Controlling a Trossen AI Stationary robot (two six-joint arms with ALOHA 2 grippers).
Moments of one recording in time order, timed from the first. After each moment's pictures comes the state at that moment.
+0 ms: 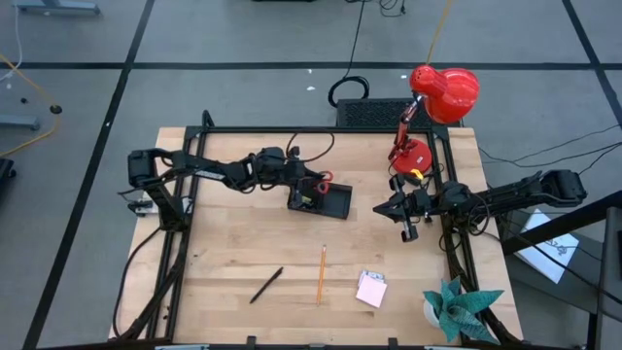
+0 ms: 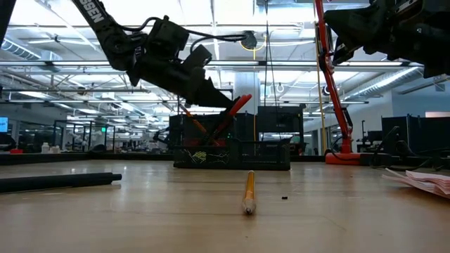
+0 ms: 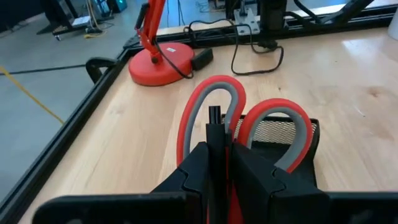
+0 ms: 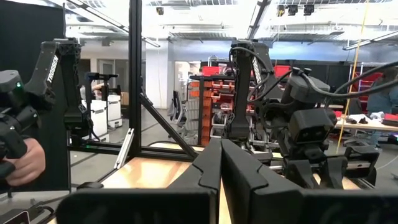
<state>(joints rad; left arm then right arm) 0.30 1.70 0.79 0.55 0.20 0.23 0.00 0.89 0.08 1.05 -0.15 0.01</state>
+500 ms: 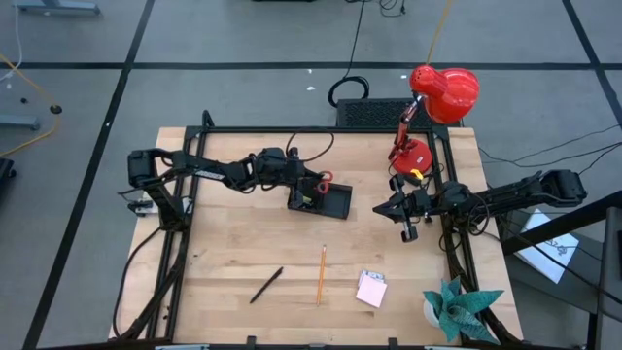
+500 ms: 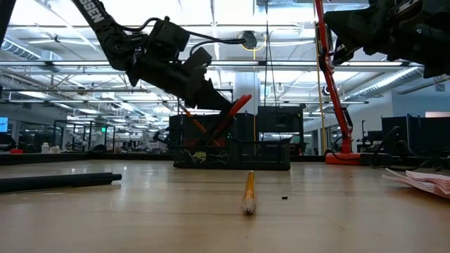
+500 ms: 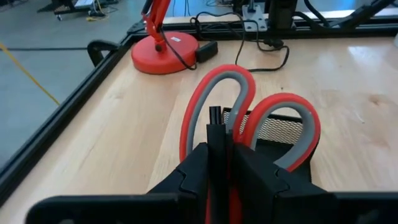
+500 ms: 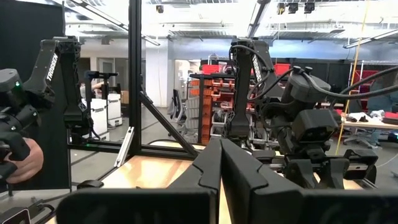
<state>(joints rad) 0.30 1.70 0.79 0.53 0.18 0.14 0.00 0.89 0.08 1.04 -0.15 0.01</state>
